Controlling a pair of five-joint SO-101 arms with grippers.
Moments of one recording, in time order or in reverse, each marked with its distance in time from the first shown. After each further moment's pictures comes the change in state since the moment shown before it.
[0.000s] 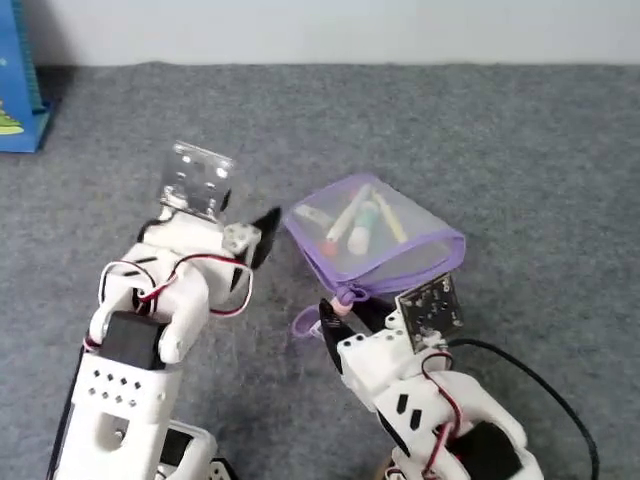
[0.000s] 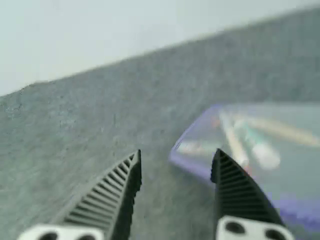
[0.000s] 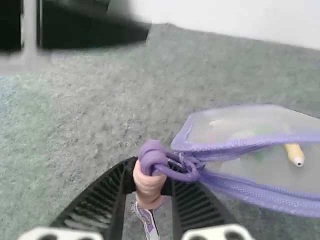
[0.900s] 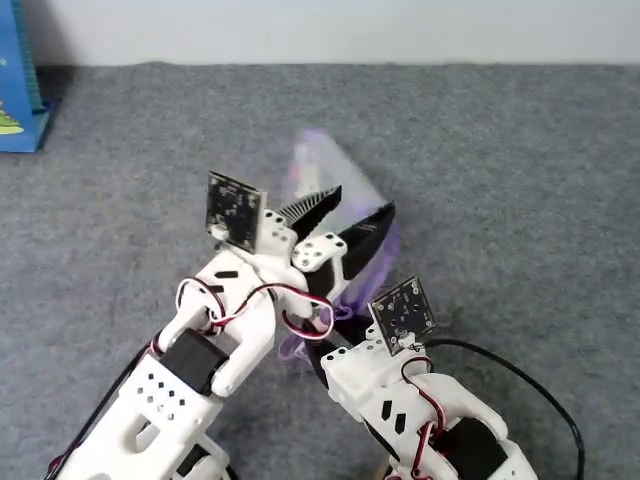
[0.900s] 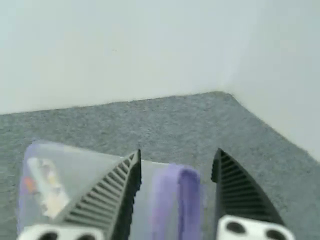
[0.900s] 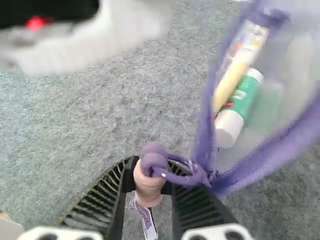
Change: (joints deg) left arm 21.8 0.0 9.4 -32.4 28.0; right arm -6.0 0.0 6.2 -1.1 -2.3
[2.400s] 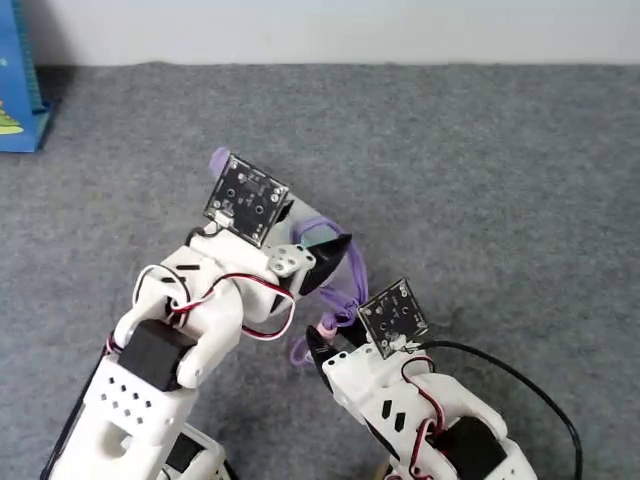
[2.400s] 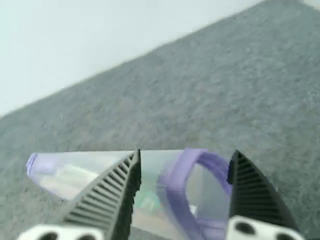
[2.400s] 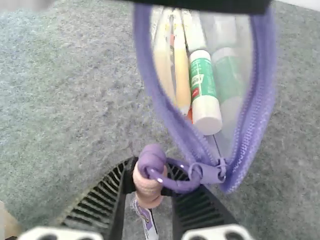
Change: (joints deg) left arm -6.1 -0.2 -13.1 29.6 -21.7; right arm 0.5 0.4 0.1 2.5 4.8
